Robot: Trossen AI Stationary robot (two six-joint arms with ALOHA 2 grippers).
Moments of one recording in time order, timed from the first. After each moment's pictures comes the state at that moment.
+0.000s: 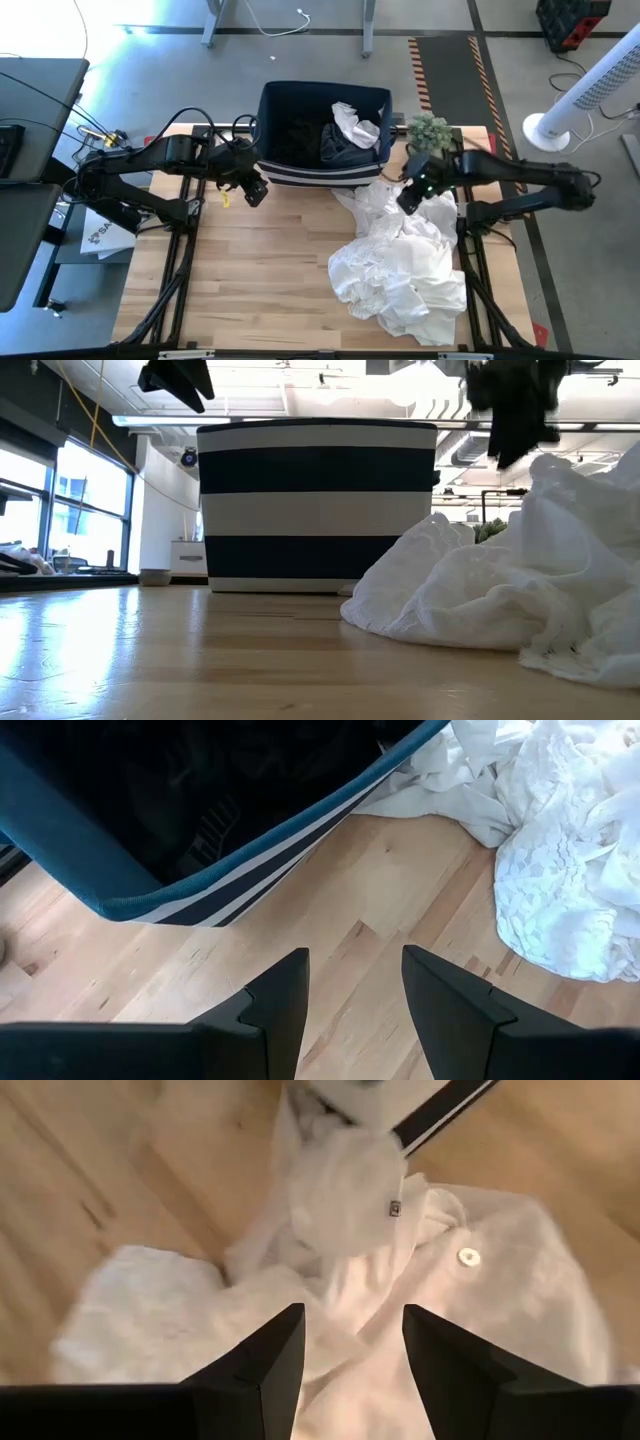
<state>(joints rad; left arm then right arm) 0.07 1.21 1.37 -1.15 -0.25 -0.57 -0.15 1.07 1.00 -1.04 0.05 0.62</state>
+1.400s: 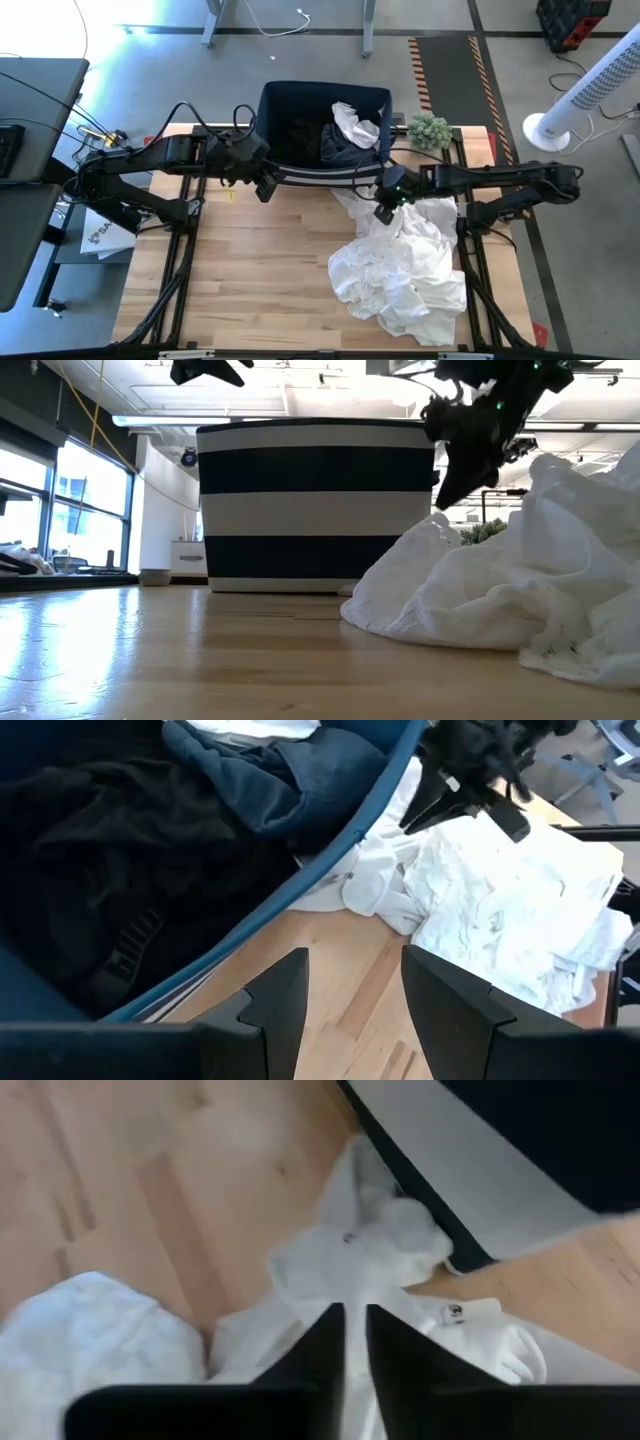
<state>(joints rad) 0.07 1.21 1.37 -0.87 -0.22 -0.53 -0.10 1.25 0.84 -0.56 0.11 0.37</state>
